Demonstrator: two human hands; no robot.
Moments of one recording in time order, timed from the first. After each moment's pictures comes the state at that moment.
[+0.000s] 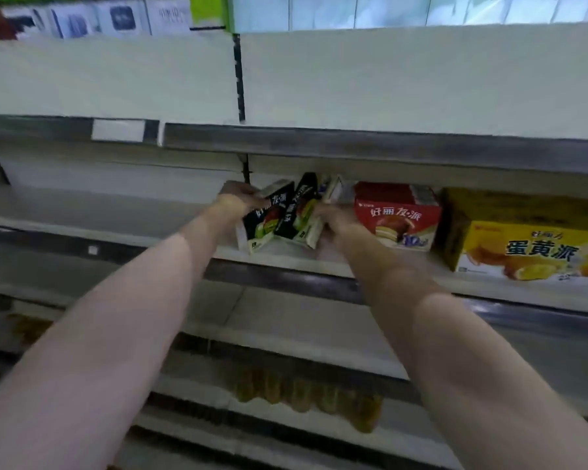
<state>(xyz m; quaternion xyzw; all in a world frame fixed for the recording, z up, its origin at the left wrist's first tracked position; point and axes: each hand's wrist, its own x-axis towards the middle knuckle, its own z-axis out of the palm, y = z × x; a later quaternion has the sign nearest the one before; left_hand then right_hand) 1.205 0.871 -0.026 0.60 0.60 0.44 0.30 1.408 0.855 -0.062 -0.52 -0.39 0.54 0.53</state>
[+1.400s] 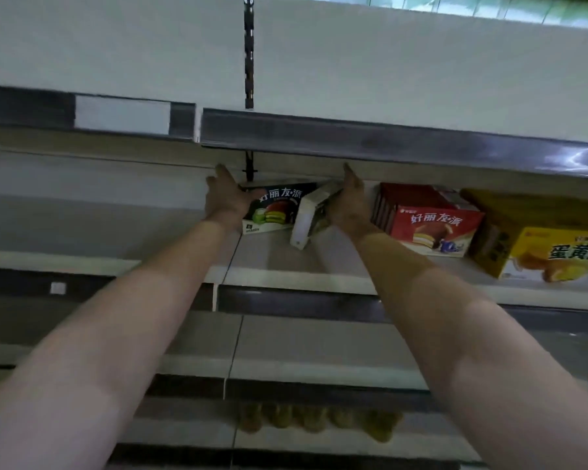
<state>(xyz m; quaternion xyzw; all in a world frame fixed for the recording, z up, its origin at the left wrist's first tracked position) 1.139 1.014 -0.065 0.62 0.62 0.43 0.22 1.367 0.957 -0.070 -0.69 -0.57 0.04 0.45</state>
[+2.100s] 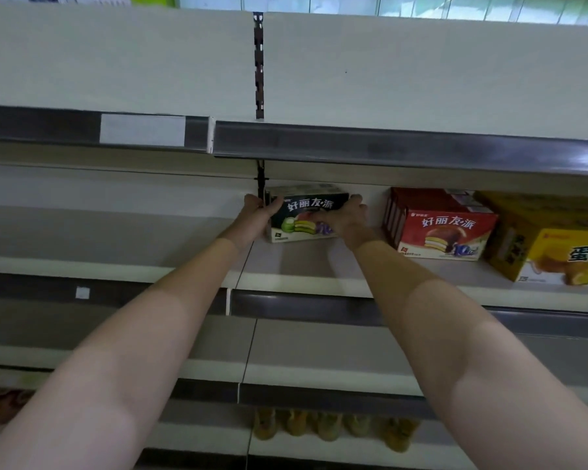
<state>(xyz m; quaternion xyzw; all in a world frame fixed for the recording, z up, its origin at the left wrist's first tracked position) 1.142 0.988 -0.084 0.62 0.44 0.42 0.49 1.339 0.949 -0.065 -0.74 -0.47 0.21 0.44</state>
